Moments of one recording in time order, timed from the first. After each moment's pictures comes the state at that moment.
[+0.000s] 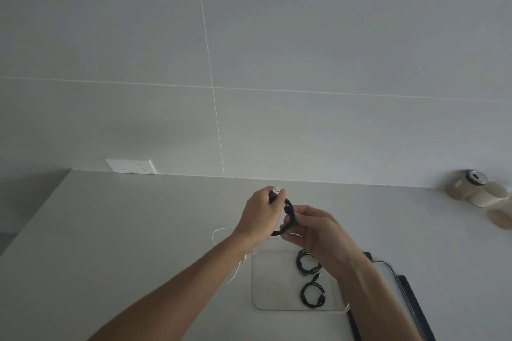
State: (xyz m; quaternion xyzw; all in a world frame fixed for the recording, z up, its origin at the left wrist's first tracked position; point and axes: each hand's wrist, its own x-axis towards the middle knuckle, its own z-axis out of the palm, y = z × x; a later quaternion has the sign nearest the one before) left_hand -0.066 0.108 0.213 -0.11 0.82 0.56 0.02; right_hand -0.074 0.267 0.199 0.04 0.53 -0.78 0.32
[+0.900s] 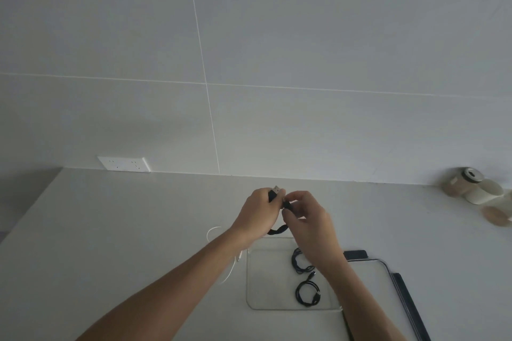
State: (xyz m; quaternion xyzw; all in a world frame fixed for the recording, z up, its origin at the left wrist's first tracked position) left_hand -0.080 0.112 0.206 -0.09 0.84 0.53 0.05; right_hand -0.069 0.250 0.199 -0.03 0.83 -0.56 0.07
